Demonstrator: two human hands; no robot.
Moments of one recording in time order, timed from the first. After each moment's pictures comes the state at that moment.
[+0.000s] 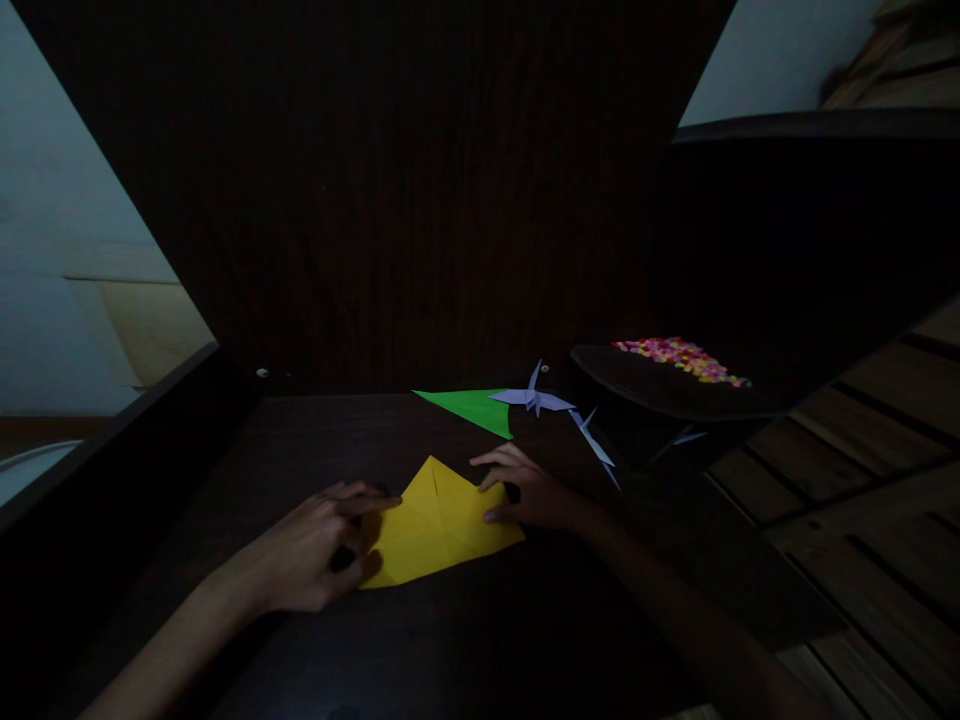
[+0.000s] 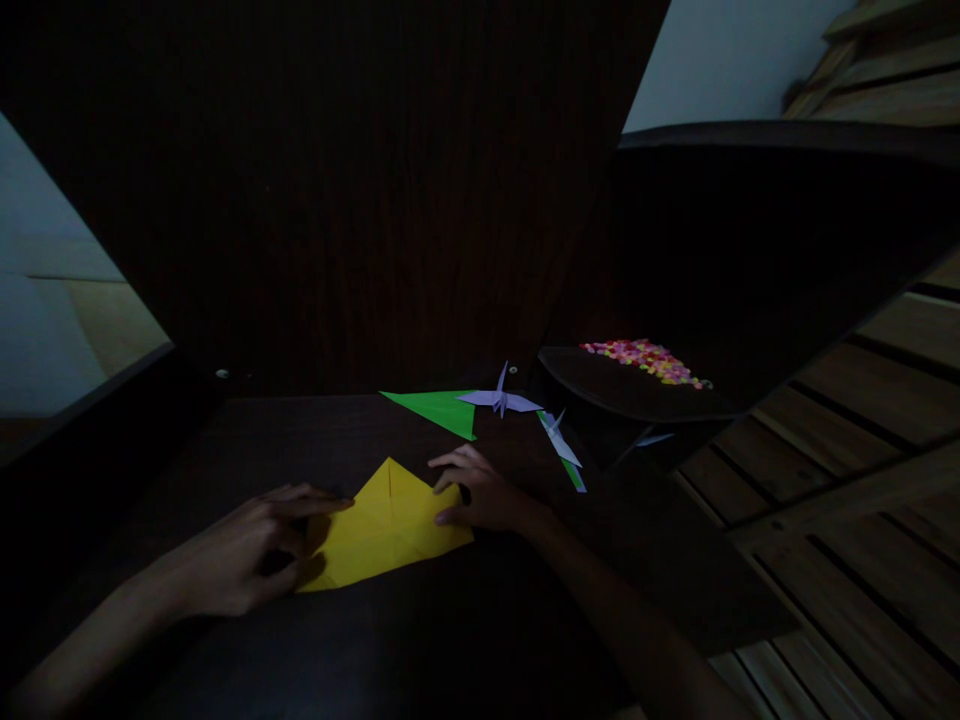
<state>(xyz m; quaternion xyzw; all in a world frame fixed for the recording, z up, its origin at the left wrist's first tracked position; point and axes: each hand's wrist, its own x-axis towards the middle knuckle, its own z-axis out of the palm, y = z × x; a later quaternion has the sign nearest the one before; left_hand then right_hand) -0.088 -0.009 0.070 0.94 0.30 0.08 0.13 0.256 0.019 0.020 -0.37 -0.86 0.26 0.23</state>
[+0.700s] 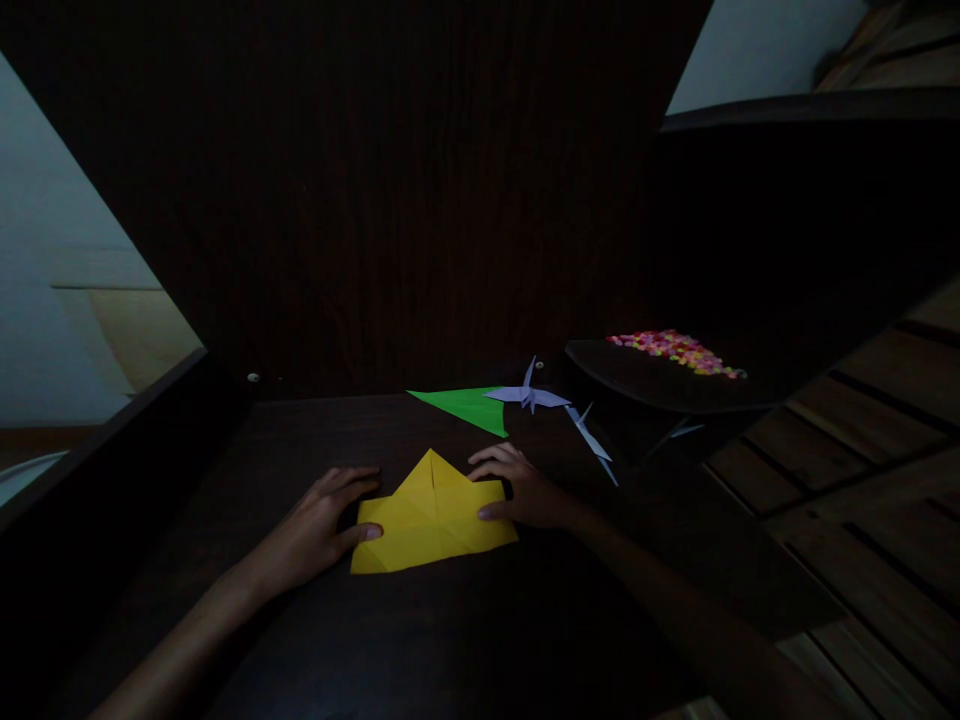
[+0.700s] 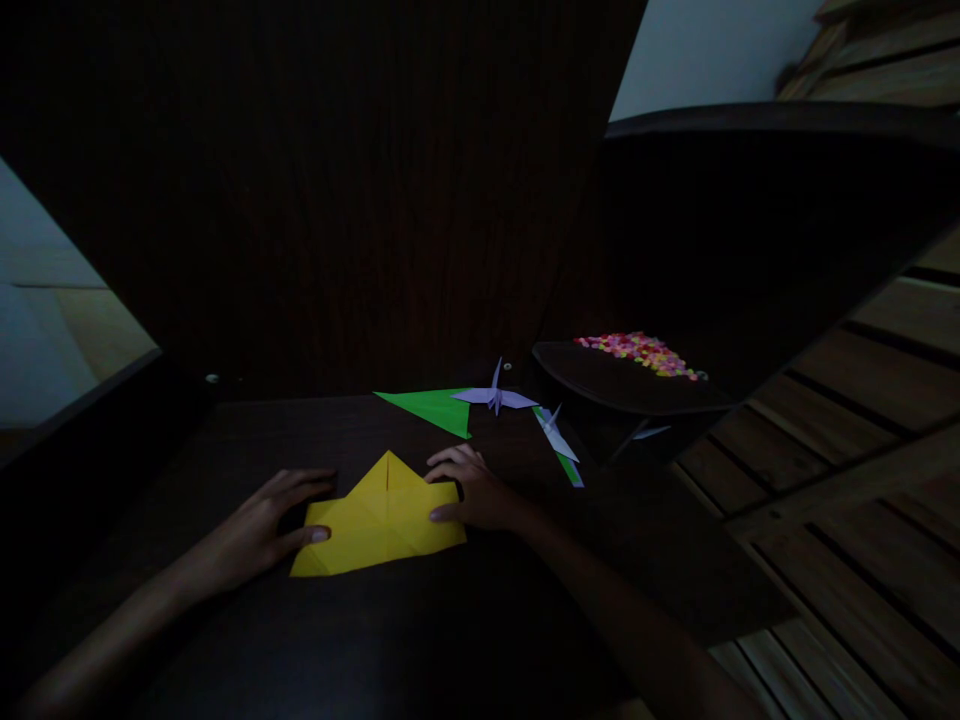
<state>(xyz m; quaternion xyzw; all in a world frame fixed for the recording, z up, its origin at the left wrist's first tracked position) -0.095 0.015 0.029 0.86 0.46 0.15 0.18 0.252 0.021 0.013 -0.41 -0.84 0.27 0.24</state>
